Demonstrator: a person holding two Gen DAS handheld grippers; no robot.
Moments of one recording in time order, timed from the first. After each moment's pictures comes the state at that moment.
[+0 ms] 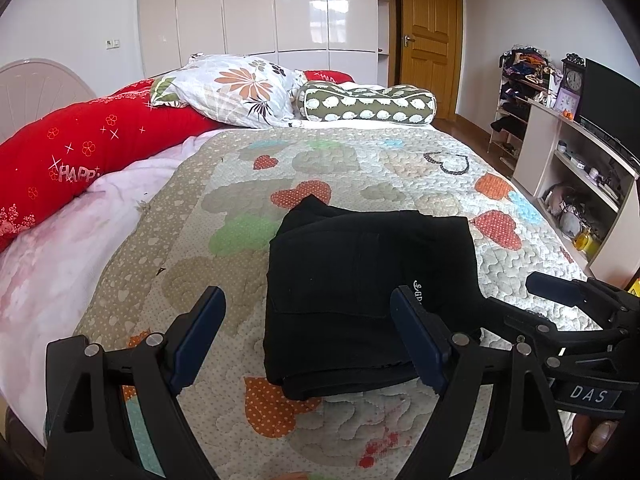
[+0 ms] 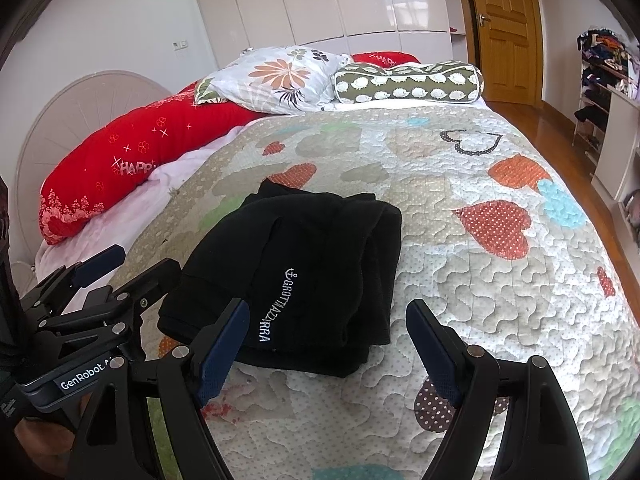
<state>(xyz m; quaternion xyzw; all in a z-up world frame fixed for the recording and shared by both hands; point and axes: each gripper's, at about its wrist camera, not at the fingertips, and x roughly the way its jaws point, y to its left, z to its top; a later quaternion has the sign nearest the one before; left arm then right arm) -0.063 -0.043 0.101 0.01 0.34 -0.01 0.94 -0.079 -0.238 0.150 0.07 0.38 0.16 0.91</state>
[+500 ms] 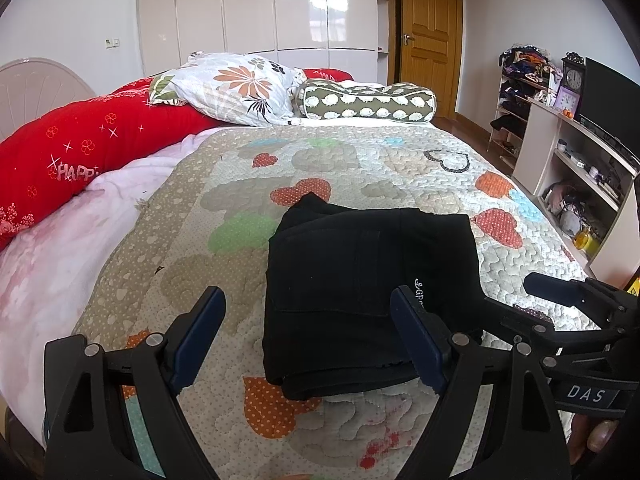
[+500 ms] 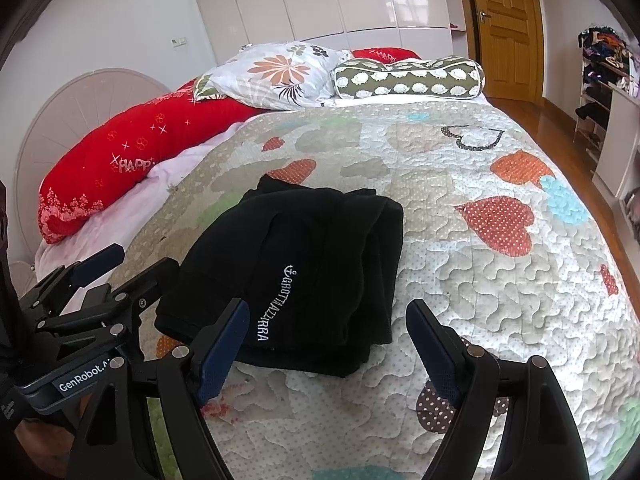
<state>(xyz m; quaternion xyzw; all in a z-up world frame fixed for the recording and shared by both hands) -0.063 -0.042 0.098 0.01 0.34 -0.01 0.94 -0.075 -0.237 0.145 0.07 0.39 0.17 0.91</state>
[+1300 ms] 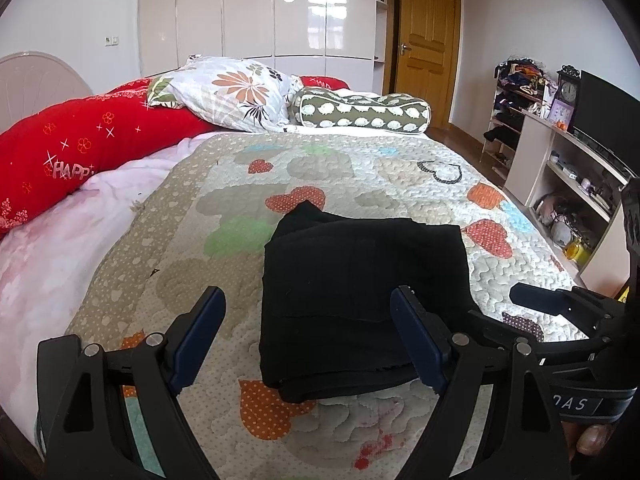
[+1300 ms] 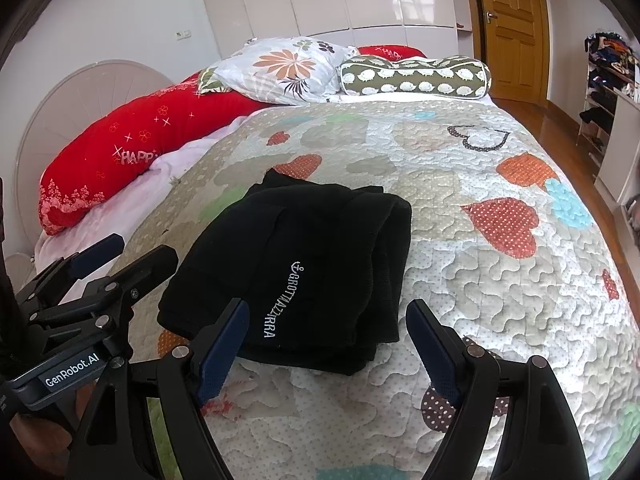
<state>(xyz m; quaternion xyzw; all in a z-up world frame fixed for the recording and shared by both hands) -0.067 -0.039 0.104 0.00 0.32 -0.03 0.95 -0.078 -0.231 0.148 0.06 0.39 0.17 0.90</state>
